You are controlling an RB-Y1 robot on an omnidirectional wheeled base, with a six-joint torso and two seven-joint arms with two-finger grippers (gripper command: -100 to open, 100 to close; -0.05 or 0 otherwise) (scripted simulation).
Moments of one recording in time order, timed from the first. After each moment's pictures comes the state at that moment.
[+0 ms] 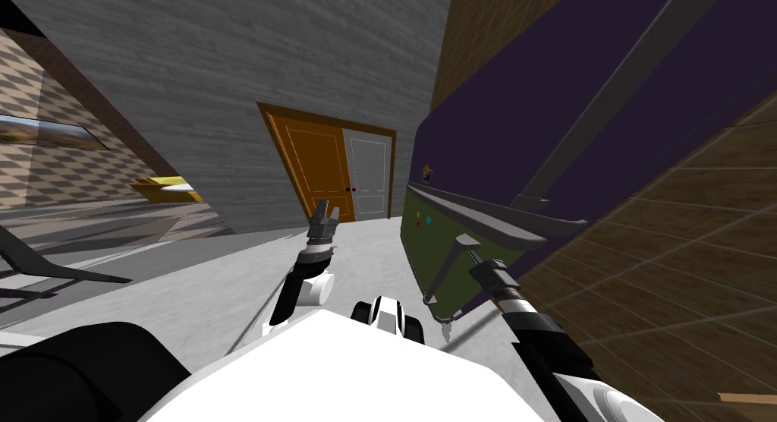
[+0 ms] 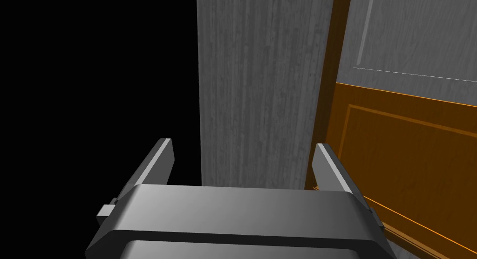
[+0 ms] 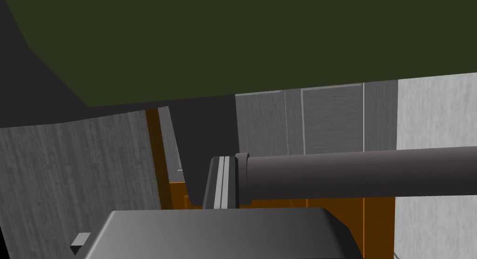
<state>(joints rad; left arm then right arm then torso) 0.46 -0.03 0.04 -2.38 -0.02 -0.47 -0.14 0.63 -0.48 -0.20 -2.29 1.16 -0.12 1.27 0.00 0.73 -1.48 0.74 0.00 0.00</state>
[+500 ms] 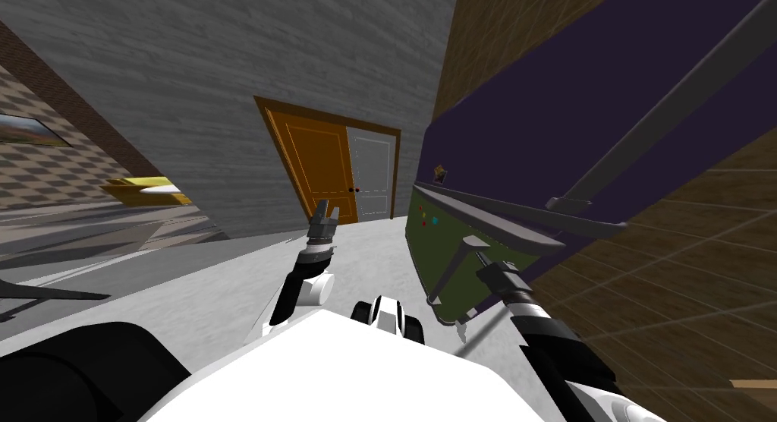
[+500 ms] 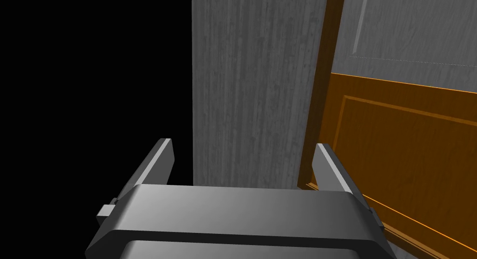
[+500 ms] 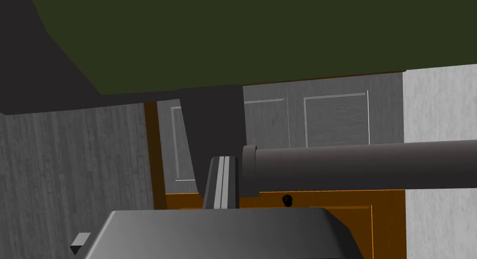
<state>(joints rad) 0.46 -0.03 0.04 -2.38 -0.02 -0.47 -0.14 0.66 -0.48 -0.23 -2.31 1.15 -0.07 1.26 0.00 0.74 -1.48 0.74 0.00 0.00</state>
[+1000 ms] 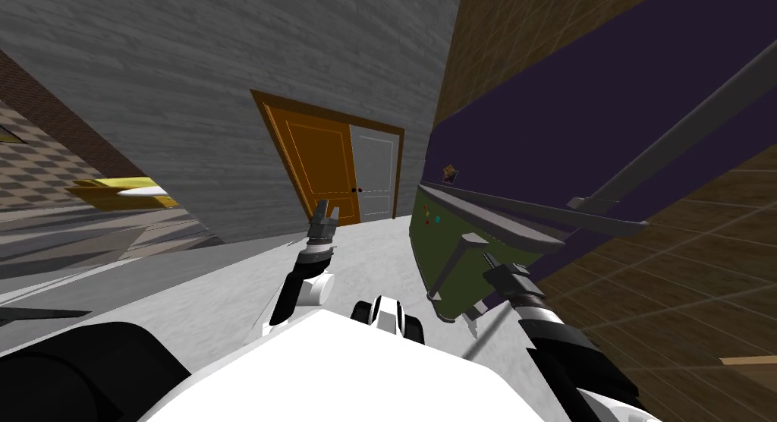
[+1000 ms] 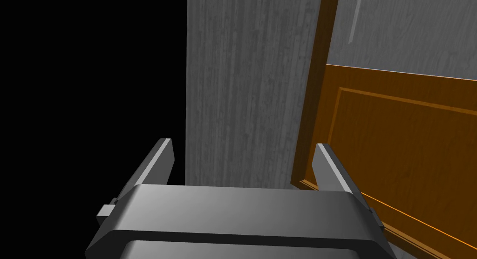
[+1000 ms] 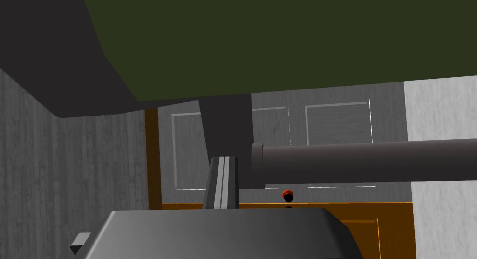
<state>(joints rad) 0.46 -0.03 0.04 -2.38 -0.02 -0.47 -0.14 0.68 -0.48 -0.26 -2.32 1.15 -0.02 1.26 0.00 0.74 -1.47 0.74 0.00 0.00</state>
